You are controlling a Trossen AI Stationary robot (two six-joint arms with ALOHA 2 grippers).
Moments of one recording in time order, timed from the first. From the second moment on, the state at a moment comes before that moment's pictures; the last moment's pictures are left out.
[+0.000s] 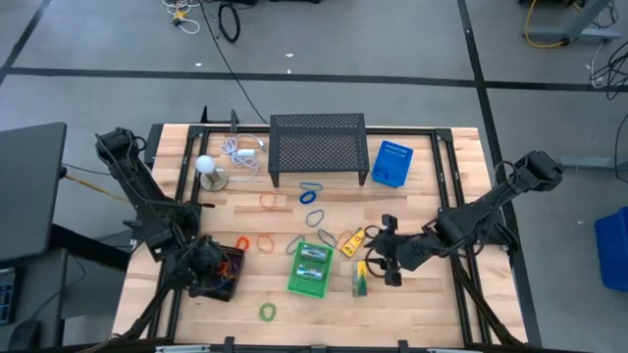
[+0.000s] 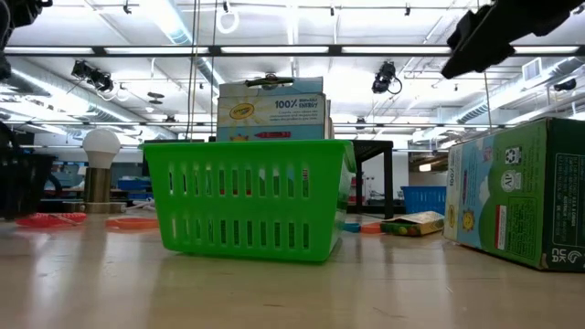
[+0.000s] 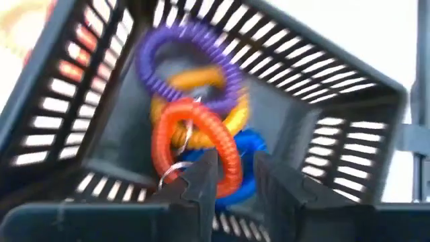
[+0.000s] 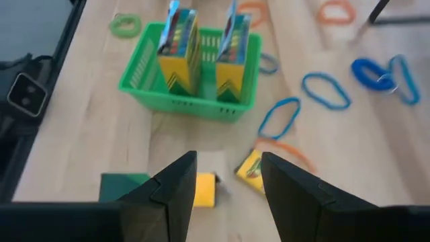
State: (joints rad) left arm -1.07 1.09 0.39 -0.38 -0.36 -1.20; right arm 0.55 1.26 0.83 -0.38 0.37 0.42
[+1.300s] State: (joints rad) left arm -1.07 1.08 0.67 -0.36 -1.02 -0.43; right arm 0.50 1.43 0.85 -0.28 -0.04 1.48
